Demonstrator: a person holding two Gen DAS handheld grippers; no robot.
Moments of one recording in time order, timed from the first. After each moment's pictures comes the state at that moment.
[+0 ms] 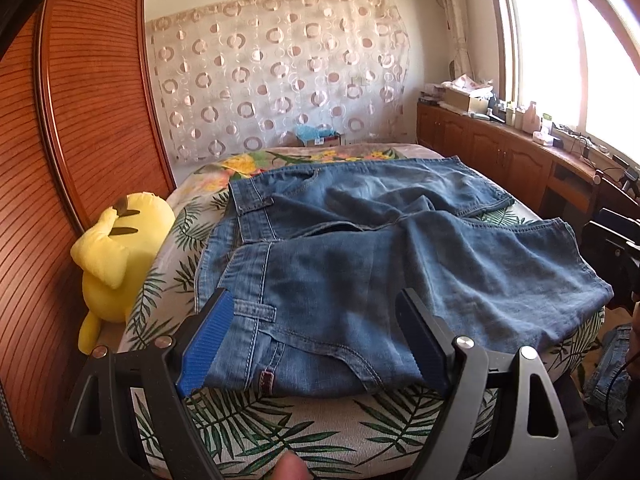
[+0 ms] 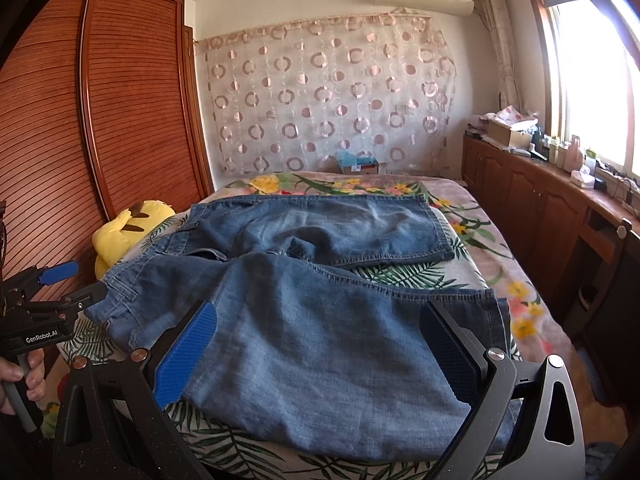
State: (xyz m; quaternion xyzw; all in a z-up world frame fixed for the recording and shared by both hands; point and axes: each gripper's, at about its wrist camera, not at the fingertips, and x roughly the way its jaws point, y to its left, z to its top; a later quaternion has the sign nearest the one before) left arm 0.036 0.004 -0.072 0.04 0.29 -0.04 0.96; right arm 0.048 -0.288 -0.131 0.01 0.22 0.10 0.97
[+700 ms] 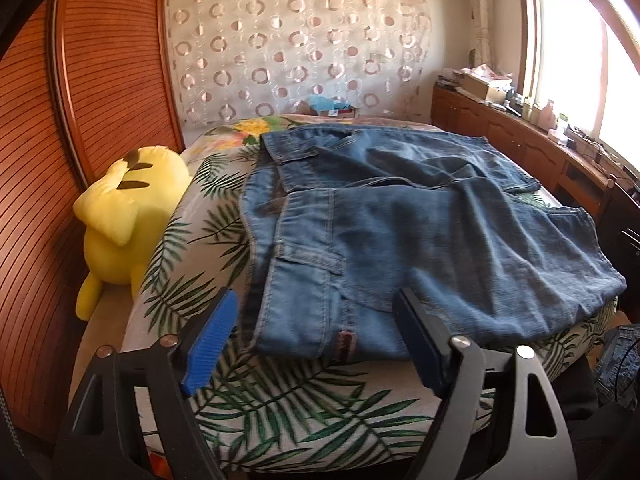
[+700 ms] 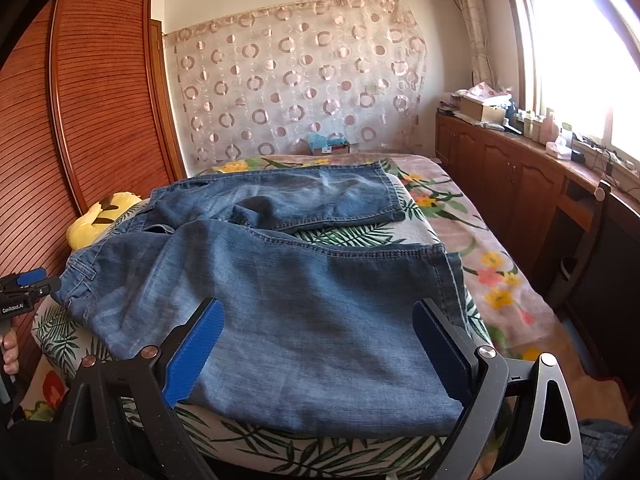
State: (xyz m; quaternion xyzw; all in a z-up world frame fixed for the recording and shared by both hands) left arm 0.044 0.071 -0.105 0.01 0.34 -0.02 0.94; right arm 0.027 -0.325 -0.138 0.03 0.24 0.06 0.97
